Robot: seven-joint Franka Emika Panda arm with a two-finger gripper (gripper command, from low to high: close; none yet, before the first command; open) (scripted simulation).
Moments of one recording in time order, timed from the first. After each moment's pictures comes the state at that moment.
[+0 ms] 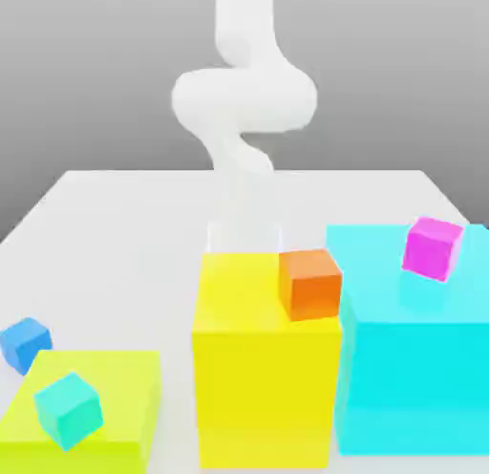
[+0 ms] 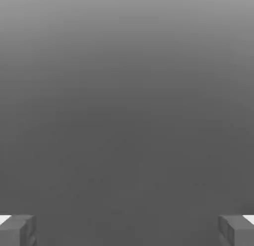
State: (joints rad) arm -0.08 -0.73 0.02 -2.32 -0.02 2.33 0.92
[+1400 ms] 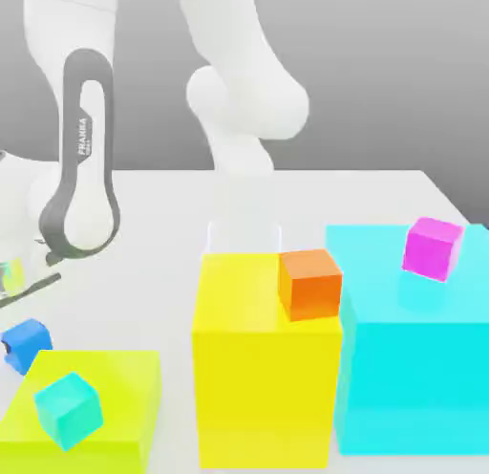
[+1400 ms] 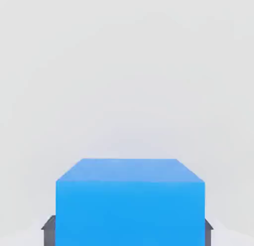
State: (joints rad) arm -0.79 0.37 -0.05 -2.54 0.08 2.92 2.10
